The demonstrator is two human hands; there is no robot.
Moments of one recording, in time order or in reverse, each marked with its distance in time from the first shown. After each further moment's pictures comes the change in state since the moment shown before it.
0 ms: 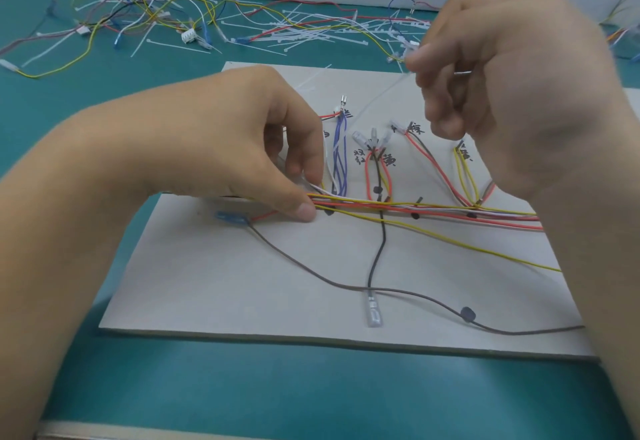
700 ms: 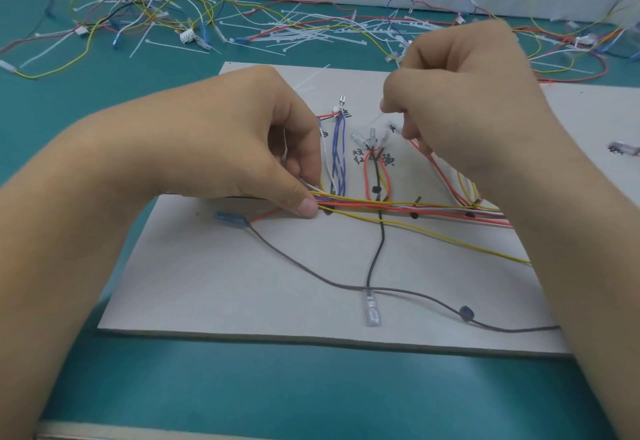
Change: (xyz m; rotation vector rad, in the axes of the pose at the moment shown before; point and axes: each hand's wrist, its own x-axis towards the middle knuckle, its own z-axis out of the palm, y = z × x) left_hand 0.003 0.000 0.003 -0.054 0.022 -0.029; right_hand 0.001 0.021 0.012 -0.485 0.109 -0.069
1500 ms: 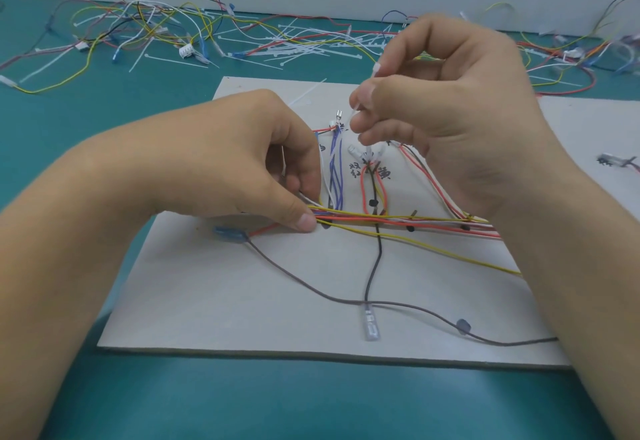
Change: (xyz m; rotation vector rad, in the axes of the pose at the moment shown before) left_hand 0.001 0.001 -0.001 0.022 -0.034 -0.001; right_hand -0.007 -0.010 -0.001 0.716 -0.143 -0.026
